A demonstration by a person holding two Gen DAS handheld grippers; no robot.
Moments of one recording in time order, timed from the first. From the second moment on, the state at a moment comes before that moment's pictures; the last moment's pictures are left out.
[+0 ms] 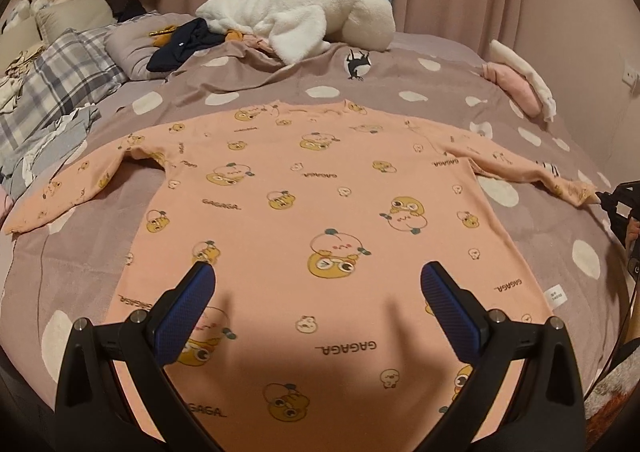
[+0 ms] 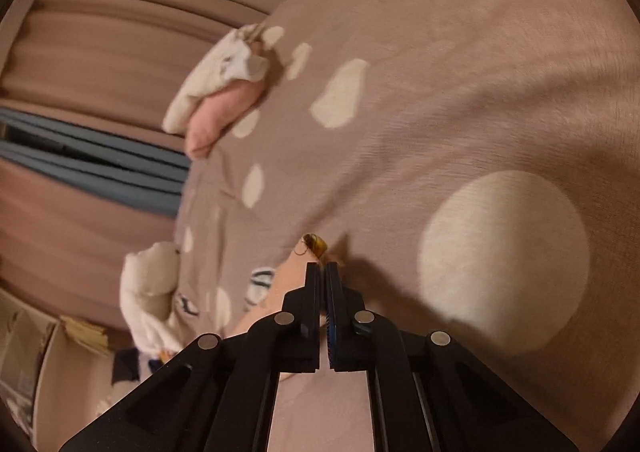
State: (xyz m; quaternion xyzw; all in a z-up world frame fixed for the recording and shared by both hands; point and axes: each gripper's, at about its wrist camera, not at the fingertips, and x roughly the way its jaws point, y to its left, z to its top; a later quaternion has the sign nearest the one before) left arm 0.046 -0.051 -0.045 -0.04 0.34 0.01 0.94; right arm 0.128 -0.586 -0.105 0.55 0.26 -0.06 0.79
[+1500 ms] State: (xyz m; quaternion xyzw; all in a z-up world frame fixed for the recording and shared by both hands) left arm -0.021 0.192 -0.012 -0.23 0.31 0.13 0.91; right arm 0.271 0.067 -0.045 0.22 0.49 0.28 0.80
